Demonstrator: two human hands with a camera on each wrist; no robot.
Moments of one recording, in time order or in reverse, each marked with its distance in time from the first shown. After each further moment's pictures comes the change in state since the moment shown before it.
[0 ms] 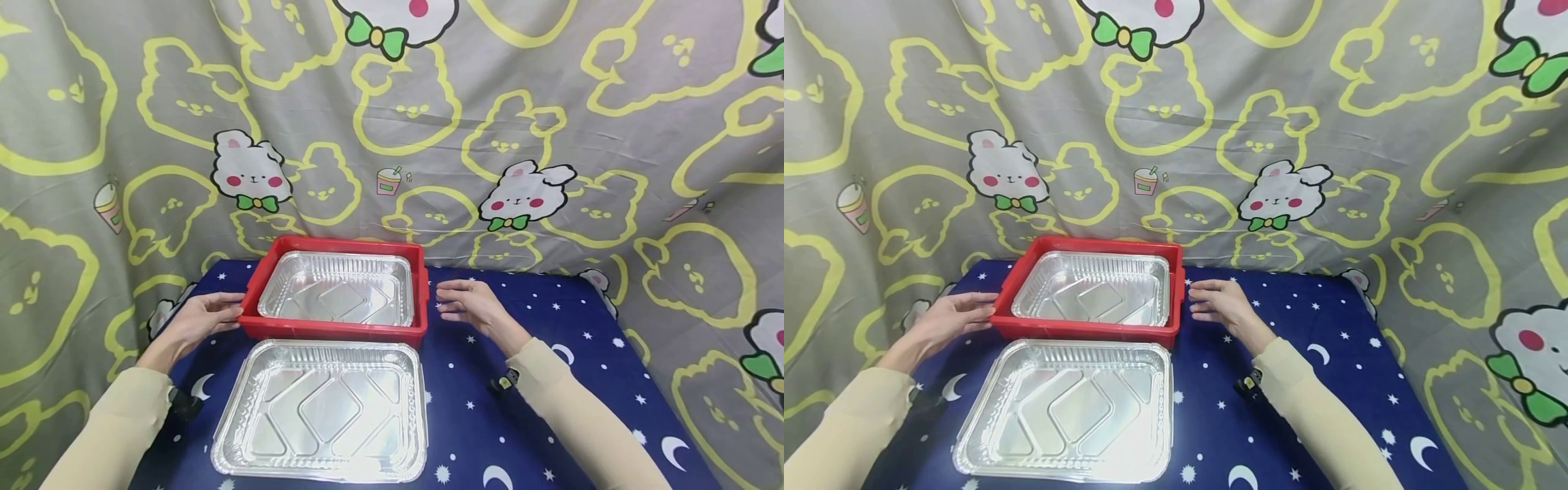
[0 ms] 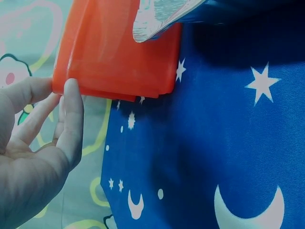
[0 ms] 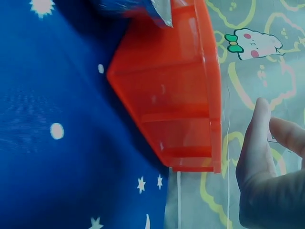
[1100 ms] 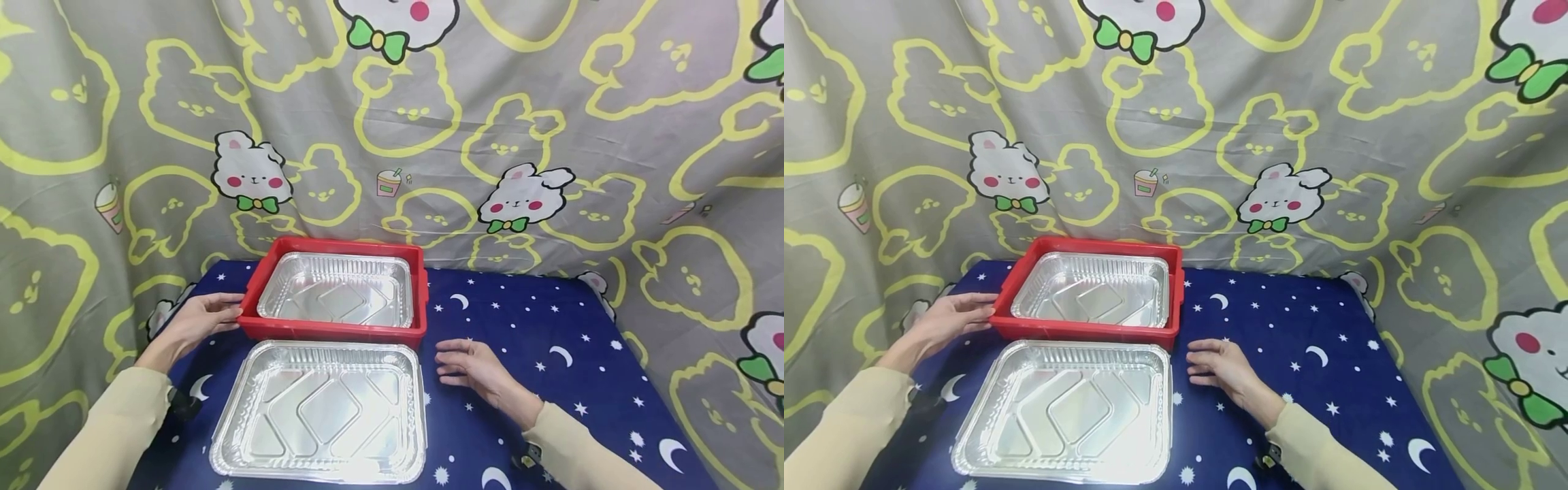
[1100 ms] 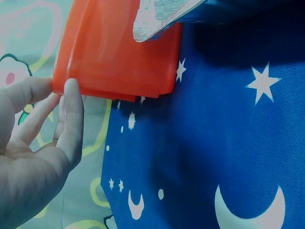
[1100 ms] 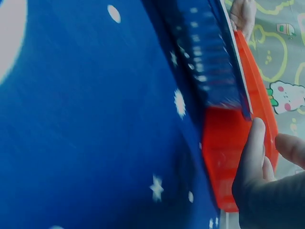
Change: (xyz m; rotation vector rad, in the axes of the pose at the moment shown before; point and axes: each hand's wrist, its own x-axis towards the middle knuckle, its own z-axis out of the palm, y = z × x) left_hand 0.001 -0.001 -0.001 0.003 -0.006 -0.008; right_hand -0.069 0.078 0.013 0.023 -0.079 0.040
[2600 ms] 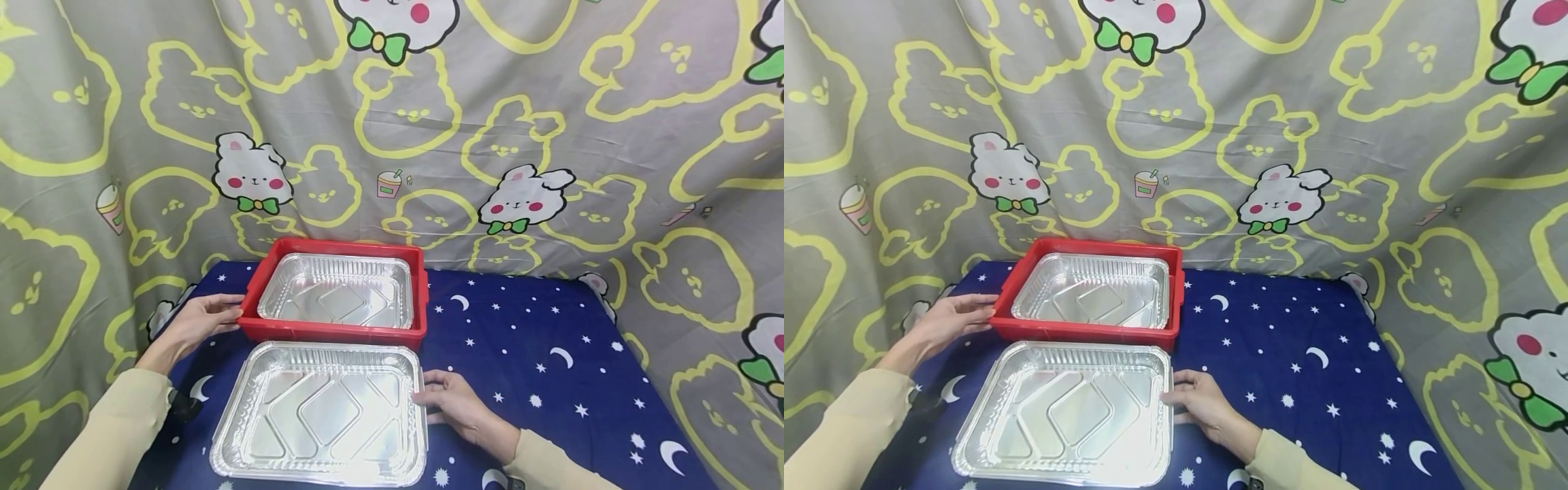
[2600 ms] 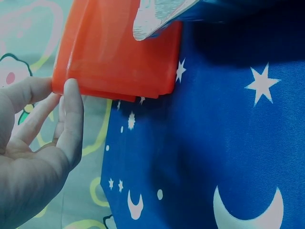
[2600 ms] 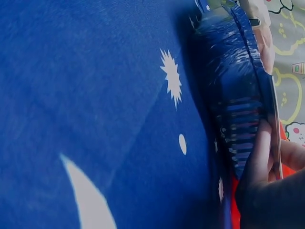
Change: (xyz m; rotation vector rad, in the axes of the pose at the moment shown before) left_hand -0.001 -0.001 0.000 0.007 0.004 -0.006; right_hand -0.016 0.040 0.051 0.052 -0.066 0.043
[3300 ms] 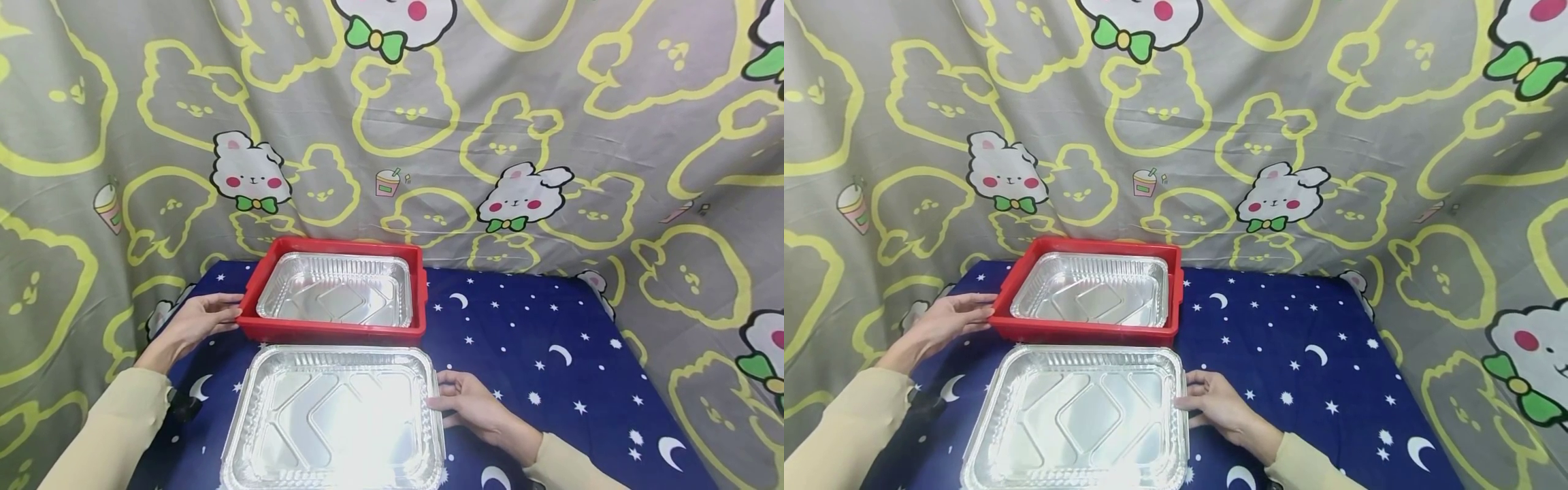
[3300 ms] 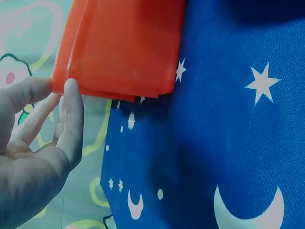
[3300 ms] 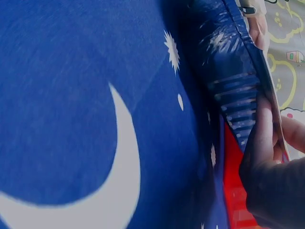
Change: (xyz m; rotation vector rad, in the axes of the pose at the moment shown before) left_hand 0.002 -0.002 0.000 0.002 0.004 0.006; right_hand -0.017 -0.005 -0.028 0.001 -0.145 -0.030
